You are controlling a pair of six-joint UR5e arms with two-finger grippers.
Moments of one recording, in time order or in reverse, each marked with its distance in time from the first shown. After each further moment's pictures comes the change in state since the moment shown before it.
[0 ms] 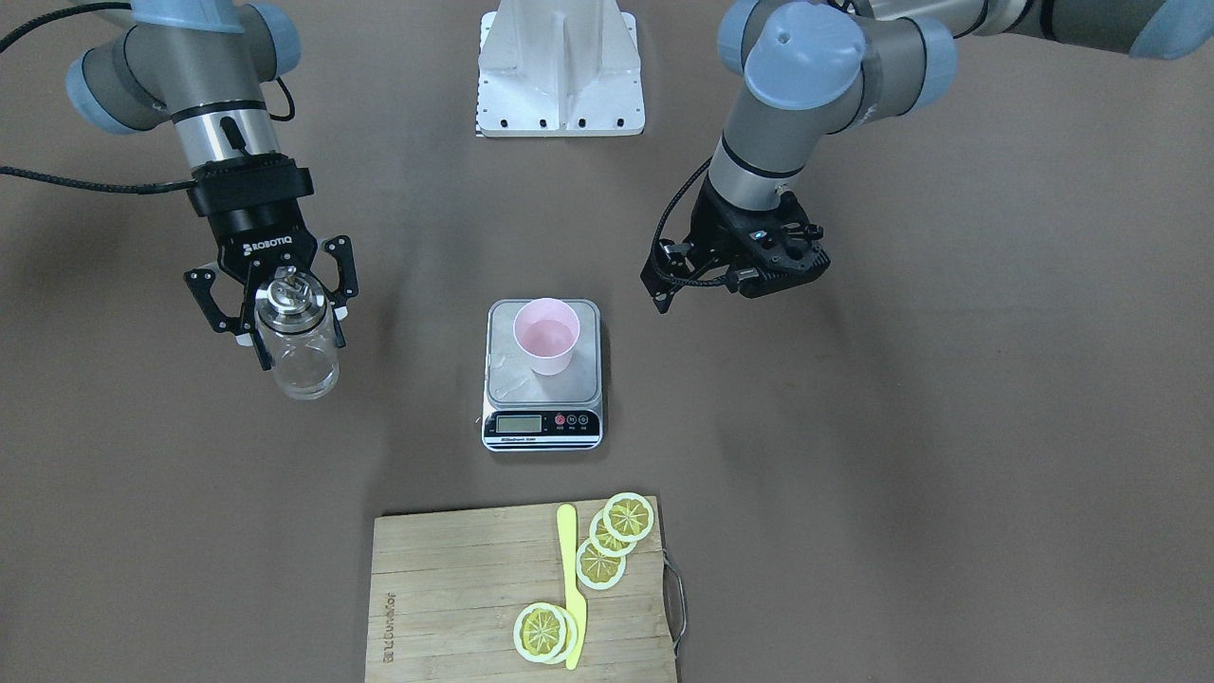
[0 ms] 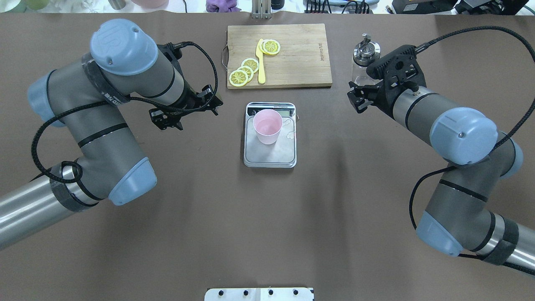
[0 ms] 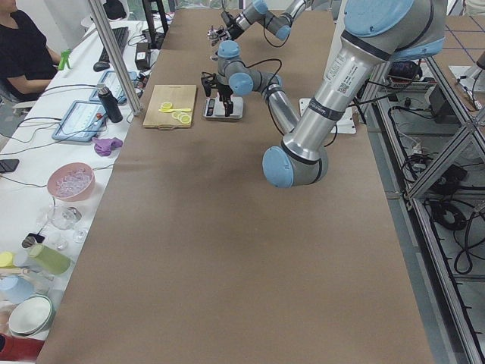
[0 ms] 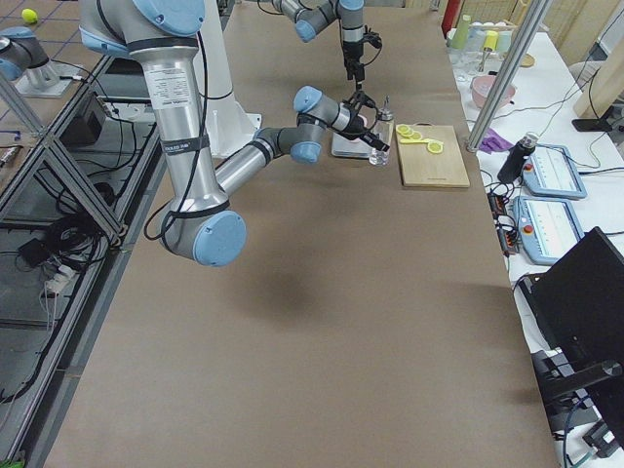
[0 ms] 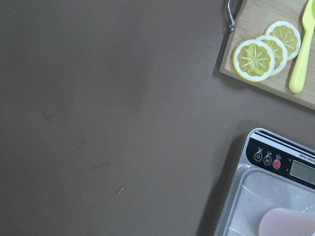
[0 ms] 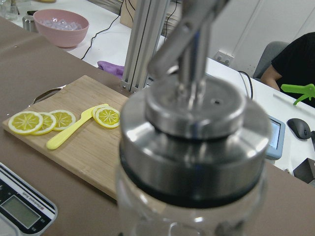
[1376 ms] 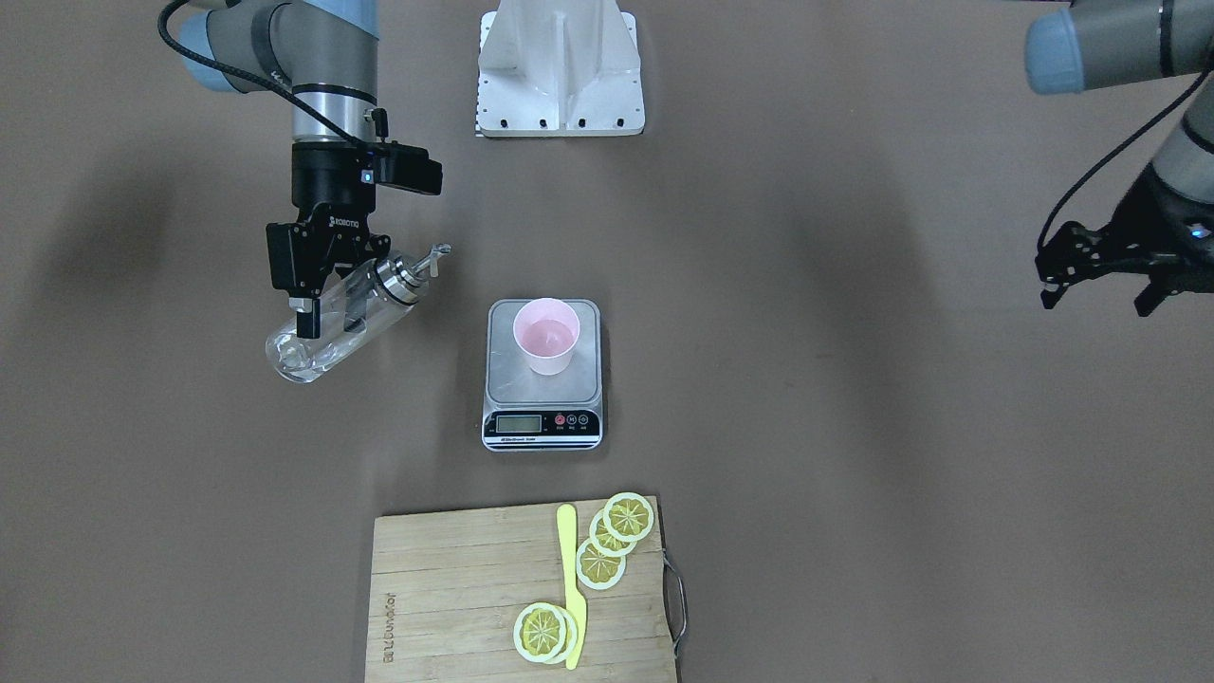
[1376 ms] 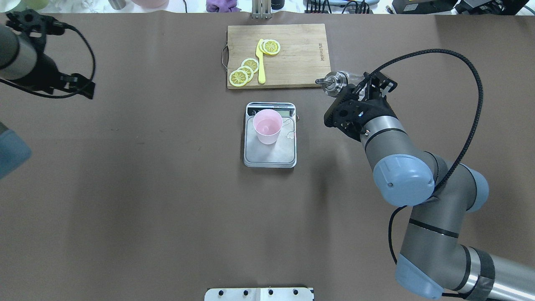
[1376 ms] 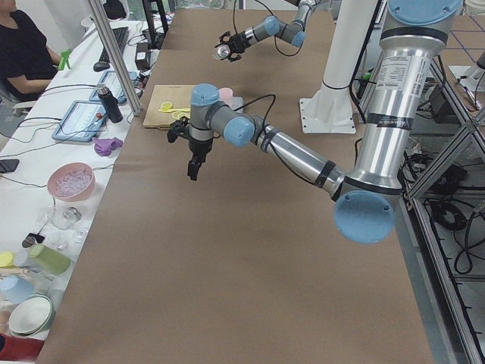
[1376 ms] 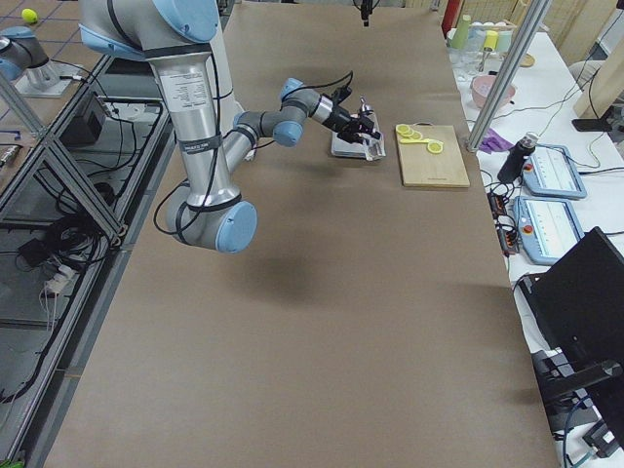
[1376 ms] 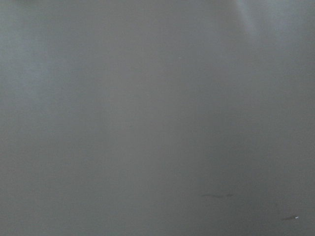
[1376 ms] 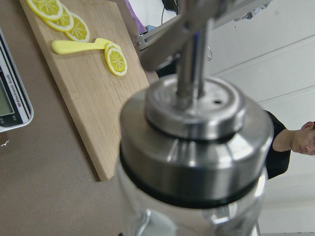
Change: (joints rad) left arm -0.507 0.489 -0.114 0.011 -0.146 1.134; right arm -0.183 0.089 -0.010 -0.327 -0.419 -0.486
